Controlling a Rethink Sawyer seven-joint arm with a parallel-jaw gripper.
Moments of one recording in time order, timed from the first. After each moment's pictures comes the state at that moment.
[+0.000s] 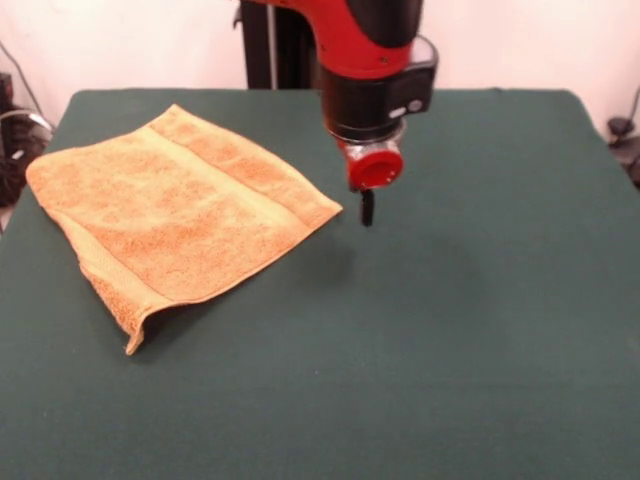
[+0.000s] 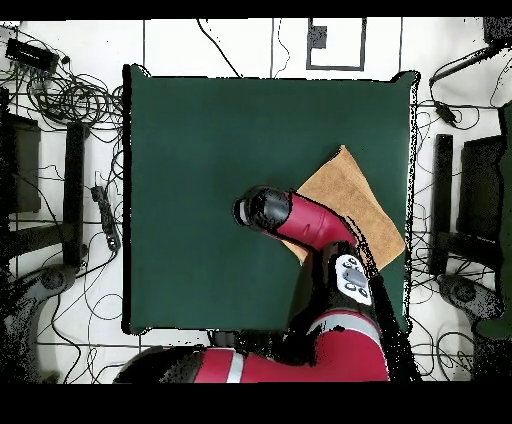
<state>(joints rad) -0.13 -0.43 -0.12 1.62 0.21 0.52 2.73</state>
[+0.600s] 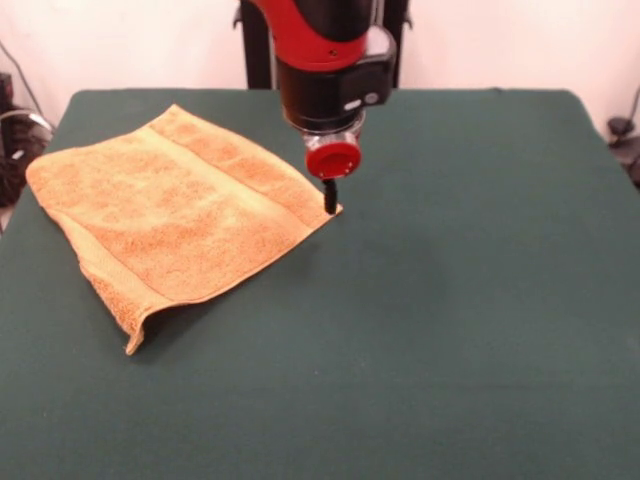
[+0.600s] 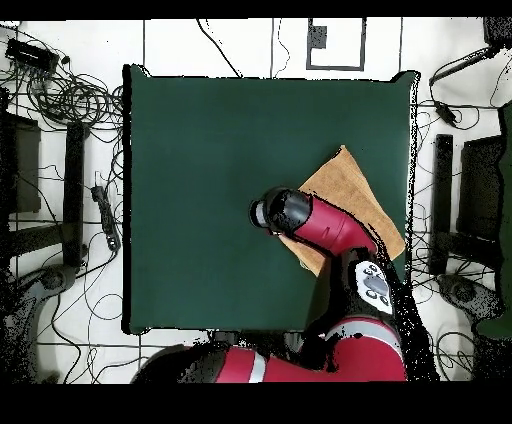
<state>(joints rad) -0.17 -0.43 -0.14 1.62 0.21 0.56 2.73</state>
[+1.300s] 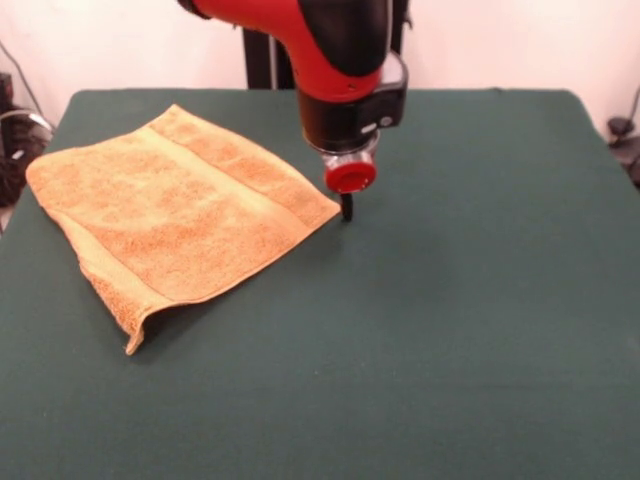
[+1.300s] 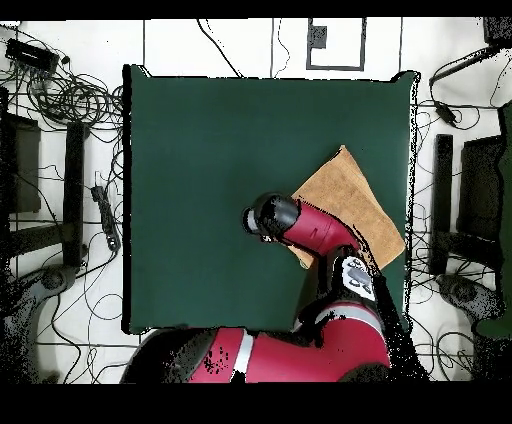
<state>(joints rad) -0.14 -0.36 -0.14 1.62 0.22 0.56 2.73</state>
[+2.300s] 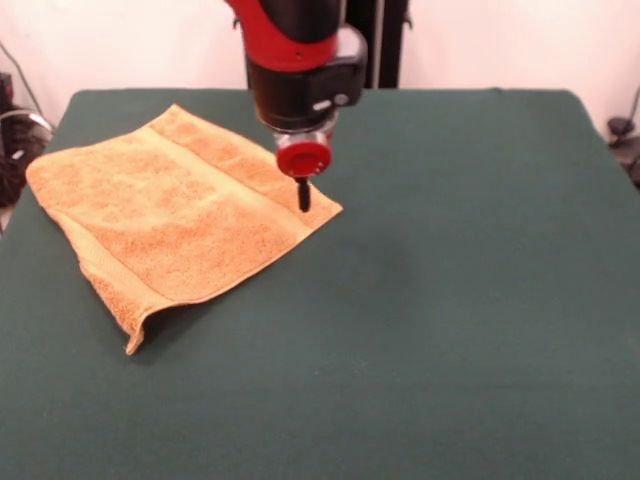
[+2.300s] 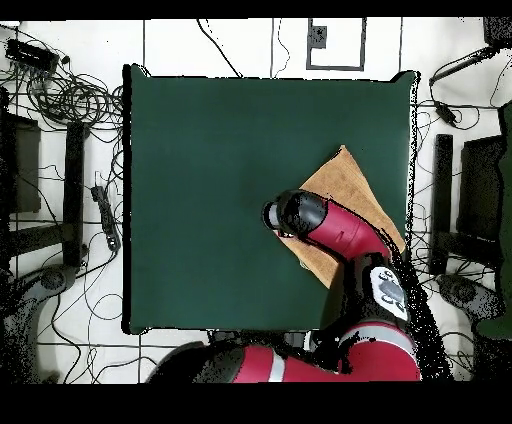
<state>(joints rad) -0.21 -0.43 -0.16 1.62 0.21 0.56 2.73</state>
